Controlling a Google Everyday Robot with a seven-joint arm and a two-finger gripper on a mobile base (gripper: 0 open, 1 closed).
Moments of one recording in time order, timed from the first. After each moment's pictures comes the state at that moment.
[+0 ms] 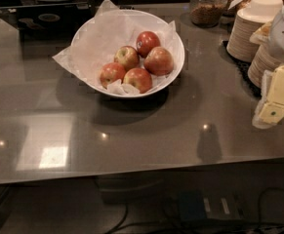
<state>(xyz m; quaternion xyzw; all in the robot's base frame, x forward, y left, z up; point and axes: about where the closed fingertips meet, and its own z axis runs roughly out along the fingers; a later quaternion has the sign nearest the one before) 0.438 -0.217 0.976 -0.60 0.78 -0.03 0.16</state>
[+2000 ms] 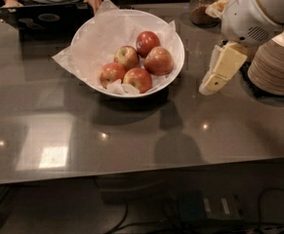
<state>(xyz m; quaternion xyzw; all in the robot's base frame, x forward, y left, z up) 0.523 -0.142 0.987 -0.63 0.71 0.00 0.31</state>
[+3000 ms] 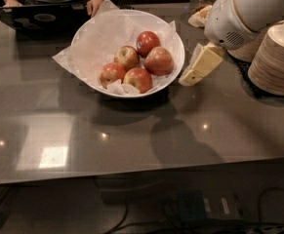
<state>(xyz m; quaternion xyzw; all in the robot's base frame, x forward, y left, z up) 0.556 -0.118 0.971 -0.62 0.70 0.03 0.35</state>
